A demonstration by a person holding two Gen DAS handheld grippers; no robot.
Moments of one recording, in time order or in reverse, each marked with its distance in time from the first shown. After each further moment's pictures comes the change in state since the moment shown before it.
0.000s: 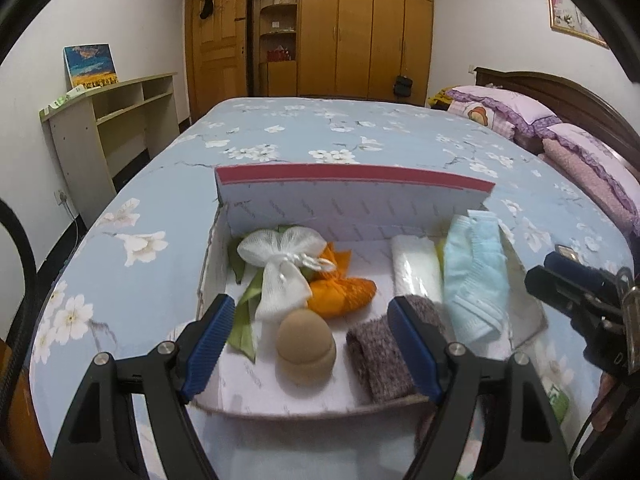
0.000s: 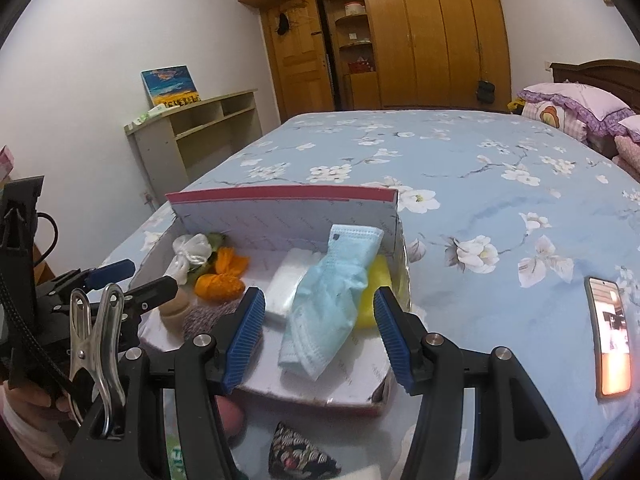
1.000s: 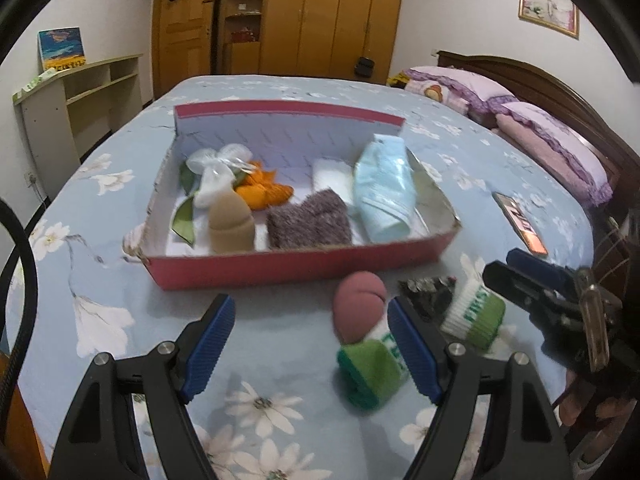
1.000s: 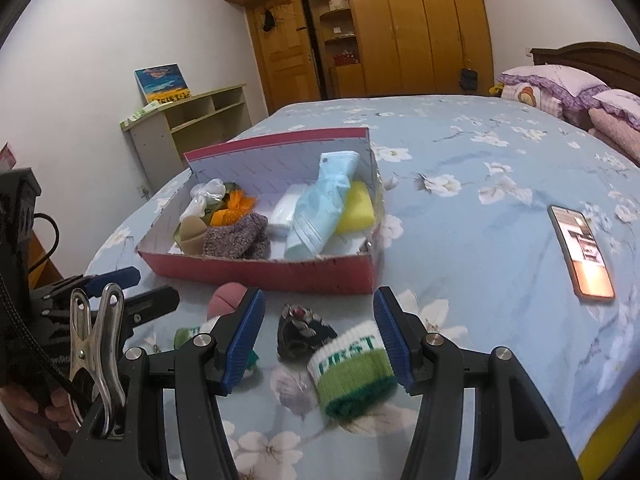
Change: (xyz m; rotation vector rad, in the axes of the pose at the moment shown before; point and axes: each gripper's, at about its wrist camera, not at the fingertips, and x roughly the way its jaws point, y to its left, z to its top) left arm -0.059 -0.036 -0.073 0.028 0.078 -0.154; right arm -0.066 0.002 -0.073 0.051 0.024 -0.037
